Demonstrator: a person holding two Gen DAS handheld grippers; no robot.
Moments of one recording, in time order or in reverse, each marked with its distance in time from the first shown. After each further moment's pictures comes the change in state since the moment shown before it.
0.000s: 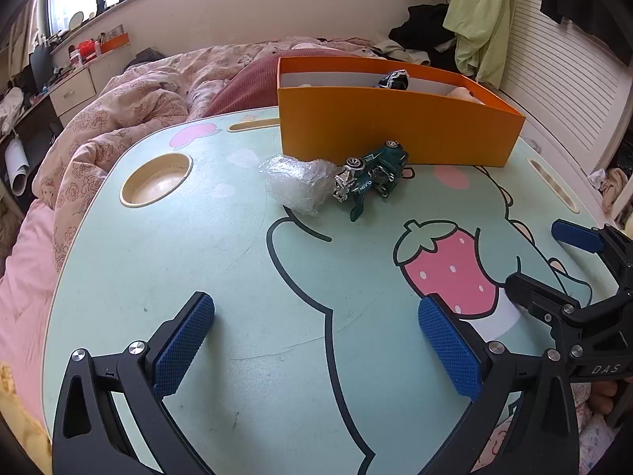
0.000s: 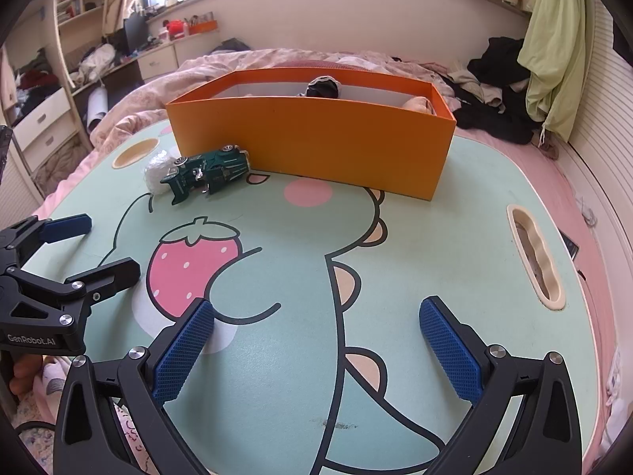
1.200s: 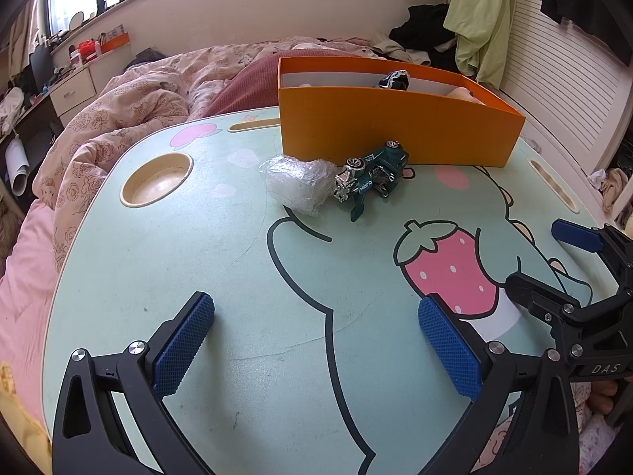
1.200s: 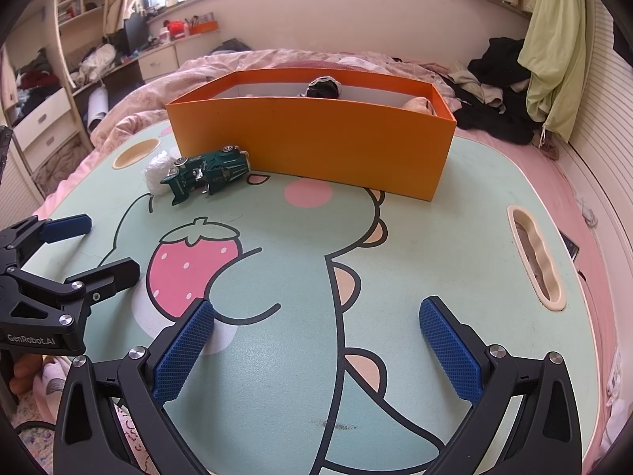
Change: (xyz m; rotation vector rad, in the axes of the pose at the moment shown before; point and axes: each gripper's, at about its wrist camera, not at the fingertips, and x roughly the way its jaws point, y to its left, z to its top) left arm 0.000 0.000 0.000 0.006 0.001 -0.003; right arm 0.000 0.000 0.000 -0.006 0.006 0.005
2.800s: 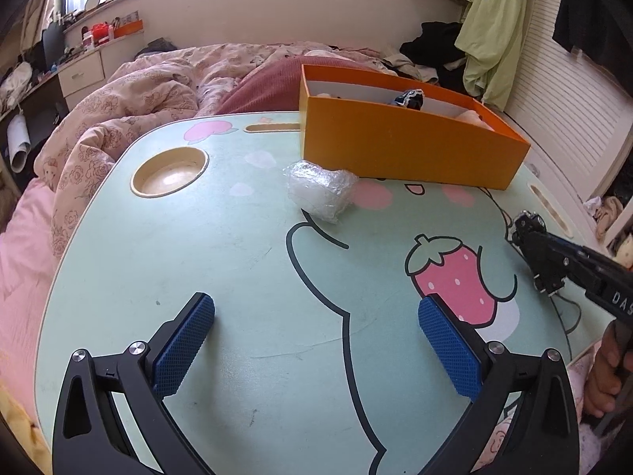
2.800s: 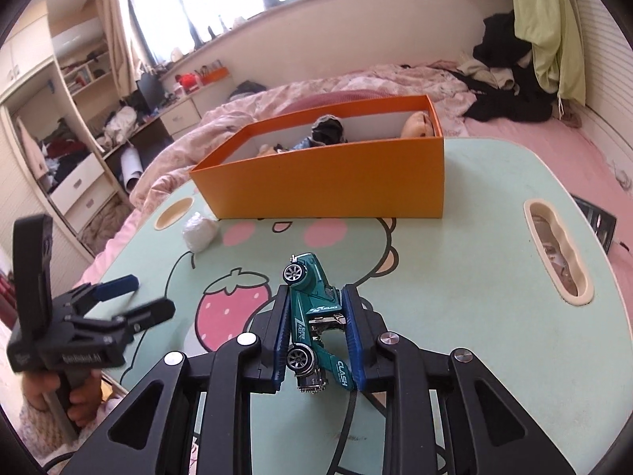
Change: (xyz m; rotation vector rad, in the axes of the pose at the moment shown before) left arm -0.004 0.023 0.003 -0.098 -0.021 -0.067; right arm -0.021 -0.024 0.015 0.156 -0.095 0.218
